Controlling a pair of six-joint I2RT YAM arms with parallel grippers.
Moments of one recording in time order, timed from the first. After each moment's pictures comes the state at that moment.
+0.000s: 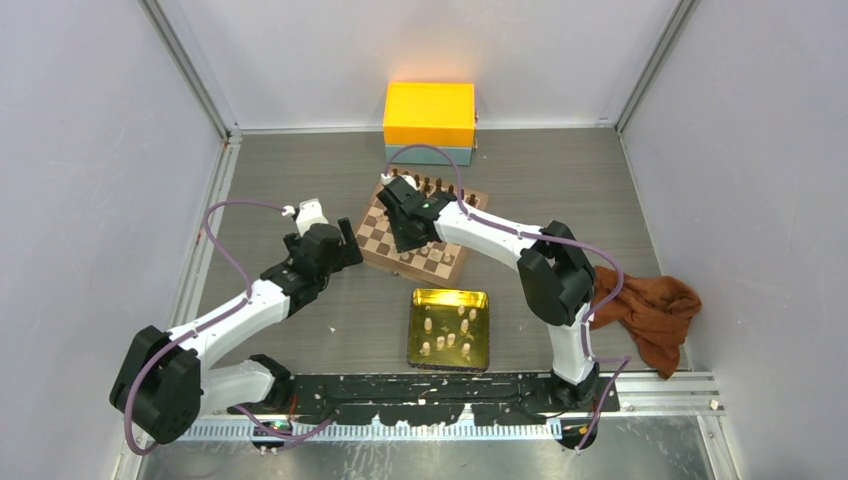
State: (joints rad) left arm -0.54 1.15 0.60 -0.10 -0.49 -0.61; right arm 0.84 1.98 1.58 -0.62 0.17 0.45
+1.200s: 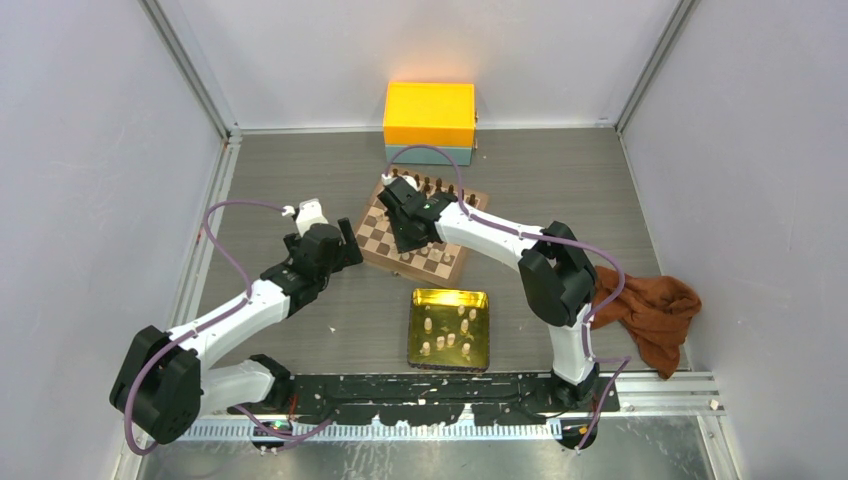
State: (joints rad) left arm -0.54 1.15 0.60 -0.10 -0.49 -0.61; right arm 0.84 1.97 1.57 -0.61 0.17 0.45
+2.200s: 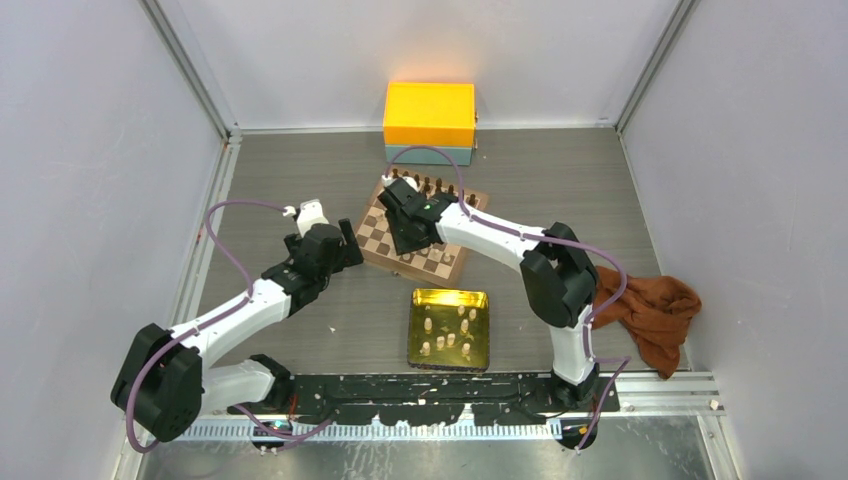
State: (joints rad) left arm -0.54 1.16 0.60 -0.10 -0.48 -0.61; right arm 0.84 1.96 1.56 -0.63 0.17 0.45
